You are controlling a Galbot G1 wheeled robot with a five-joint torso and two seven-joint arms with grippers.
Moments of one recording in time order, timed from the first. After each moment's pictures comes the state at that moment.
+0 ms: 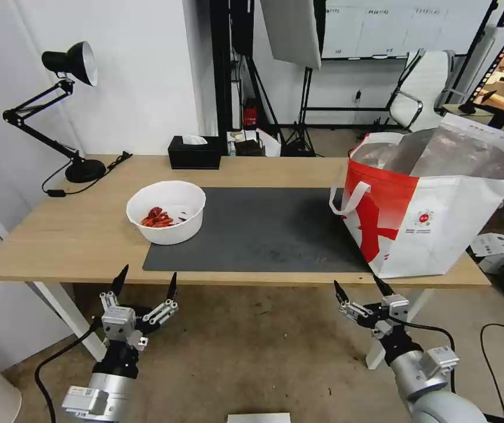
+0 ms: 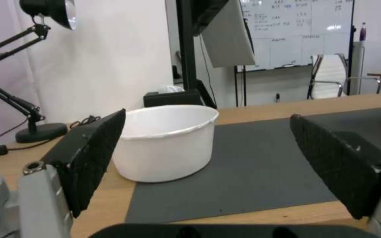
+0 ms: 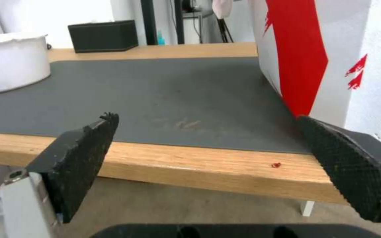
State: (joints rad) left arm 1.80 -1.32 -0.57 -2.25 -0.11 -0.26 -0.03; right arm -1.68 0.93 0.43 2.12 0.53 0.14 0.17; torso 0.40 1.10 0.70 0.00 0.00
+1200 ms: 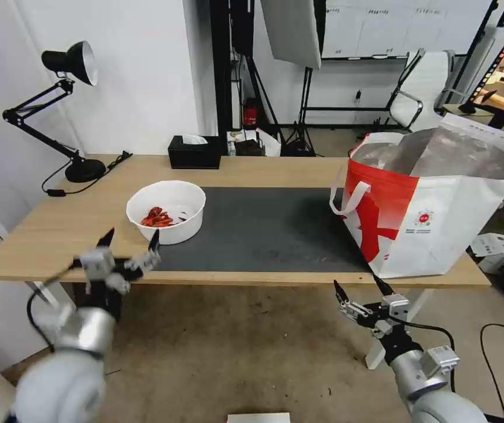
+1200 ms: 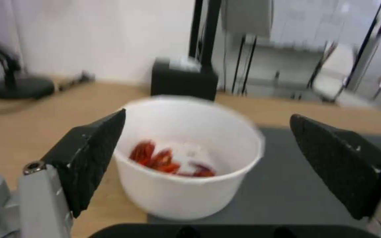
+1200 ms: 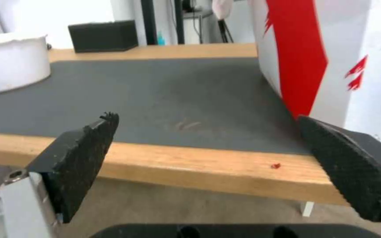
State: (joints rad) left arm 1.33 -0.83 -0.59 -2.18 -0.88 0.24 -0.30; right arm -1.68 0.93 0.43 2.12 0.53 0.14 0.17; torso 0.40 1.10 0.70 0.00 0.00
